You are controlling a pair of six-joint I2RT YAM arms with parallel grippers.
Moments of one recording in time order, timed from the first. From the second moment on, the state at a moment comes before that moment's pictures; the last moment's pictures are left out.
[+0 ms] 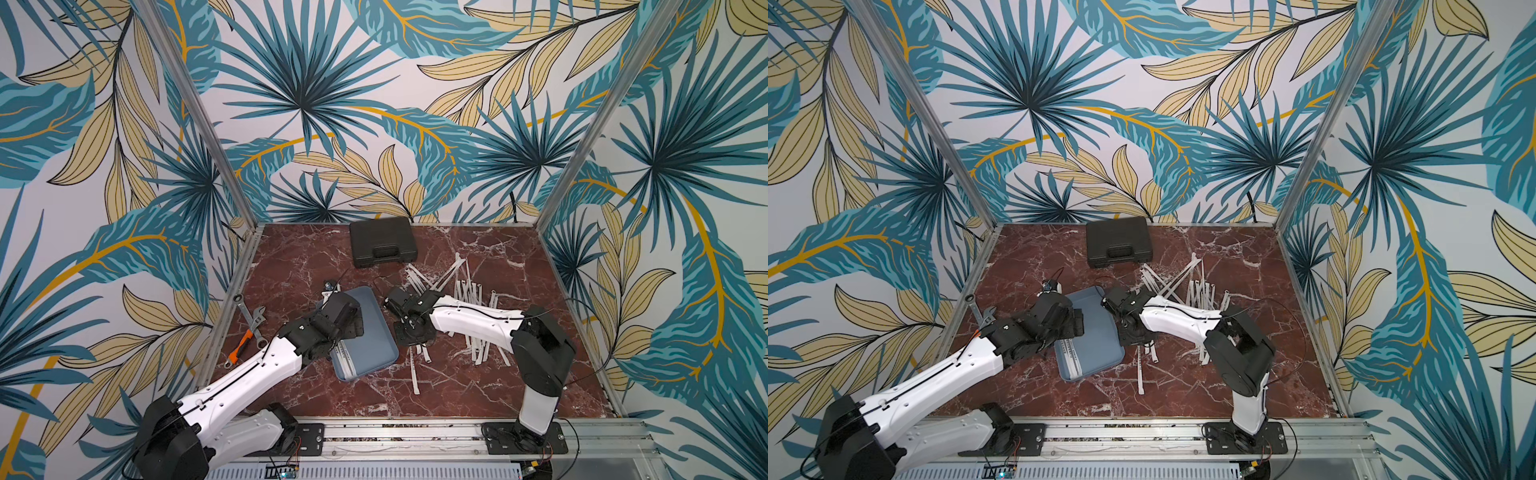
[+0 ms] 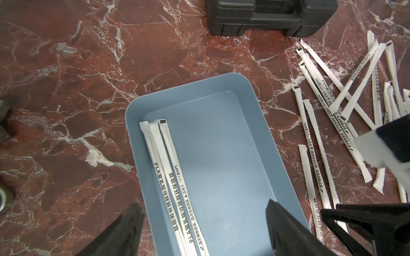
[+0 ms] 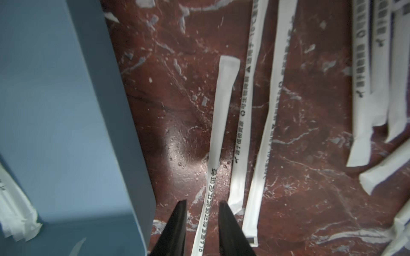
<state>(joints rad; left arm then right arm) -0.66 1.09 0.79 -0.62 -0.35 -0.69 0.87 1.87 1.31 -0.84 0.11 0.68</state>
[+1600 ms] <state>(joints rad) -0.42 0.86 0.70 -0.72 -0.34 -0.73 1.00 2.40 2.03 -0.82 -0.07 0.55</state>
